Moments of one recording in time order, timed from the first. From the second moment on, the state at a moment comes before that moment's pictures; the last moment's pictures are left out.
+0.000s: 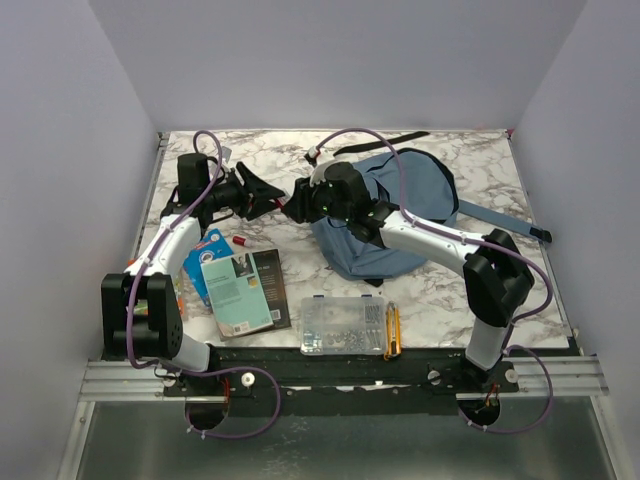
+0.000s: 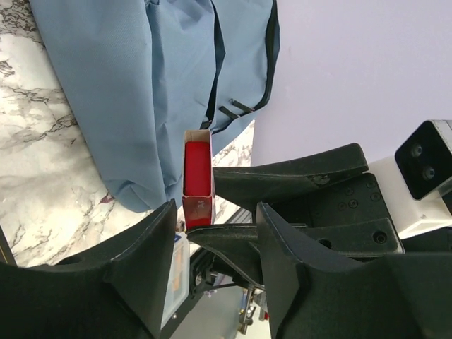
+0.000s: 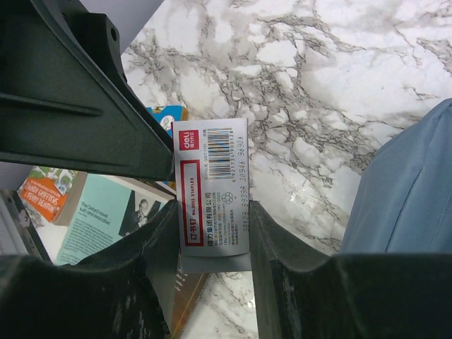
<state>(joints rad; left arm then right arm) -0.03 1.47 1.02 -0.09 0.86 -0.95 0.81 1.82 1.37 0.11 -0.11 0.34</state>
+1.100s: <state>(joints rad) -0.08 1.51 1.01 -0.03 0.85 -0.95 0.81 1.83 1.46 -0.05 -0.10 0.44</state>
